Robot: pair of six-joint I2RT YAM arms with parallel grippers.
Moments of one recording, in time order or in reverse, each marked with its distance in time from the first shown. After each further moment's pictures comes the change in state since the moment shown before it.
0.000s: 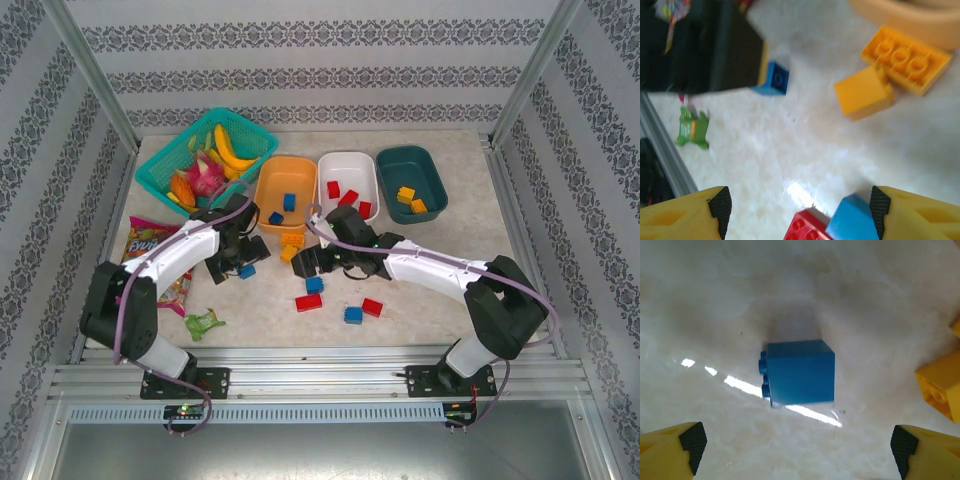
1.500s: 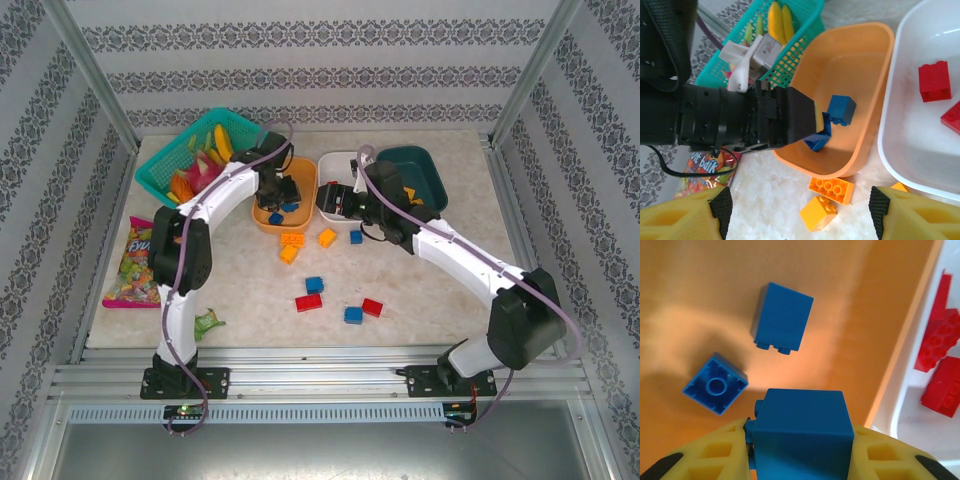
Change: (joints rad) left arm -0.013 0.552 0.786 -0.018 0.138 0.234; right arm -0.214 -0.082 0.168 0.011 0.176 0.261
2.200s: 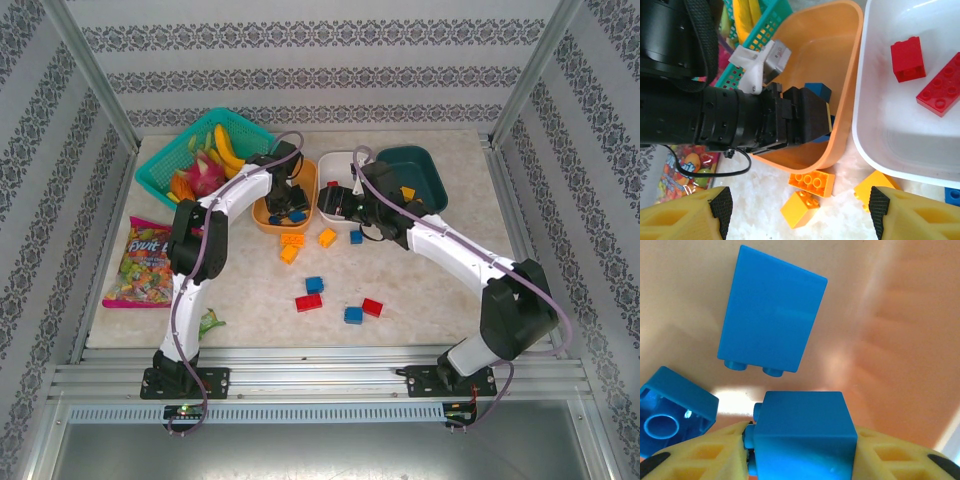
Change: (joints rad) left arm -0.009 0.154 0.090 -0.031 0.049 -0.018; right arm -0.013 0.054 0.030 -0.074 0.034 0.023
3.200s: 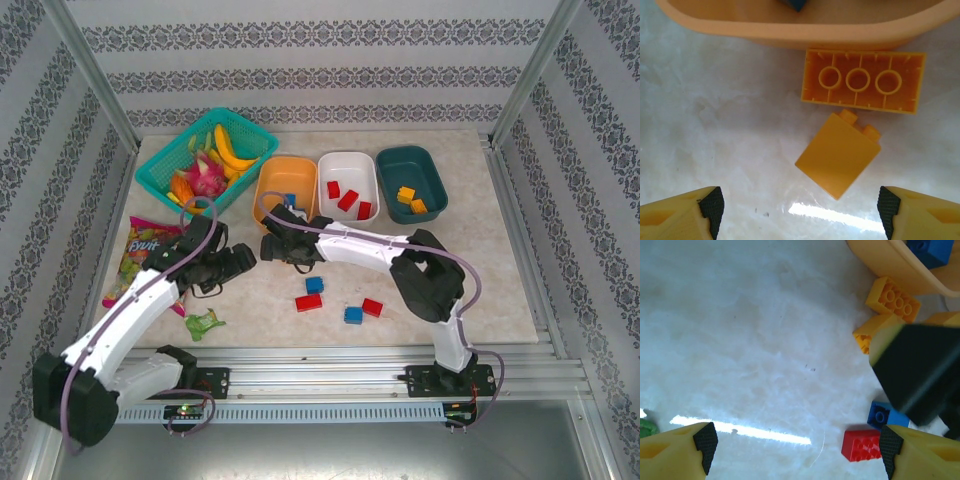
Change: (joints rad) left arm 0.042 -1.237 -1.112 0.107 -0.116 -0.131; right arm 0.380 0.503 0.376 -0.317 0.275 0.266
